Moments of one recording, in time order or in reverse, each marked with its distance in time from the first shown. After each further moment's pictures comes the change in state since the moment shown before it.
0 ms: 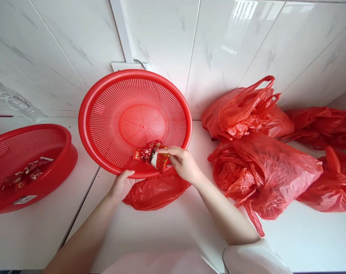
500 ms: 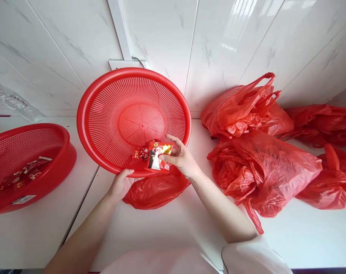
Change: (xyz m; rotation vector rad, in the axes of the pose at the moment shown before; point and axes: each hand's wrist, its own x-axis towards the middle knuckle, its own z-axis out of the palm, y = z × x) left_hand 0.001 -0.001 -0.001 -0.007 0.007 -0.071; right_hand 0.007 0.003 0.009 0.618 0.065 0.199
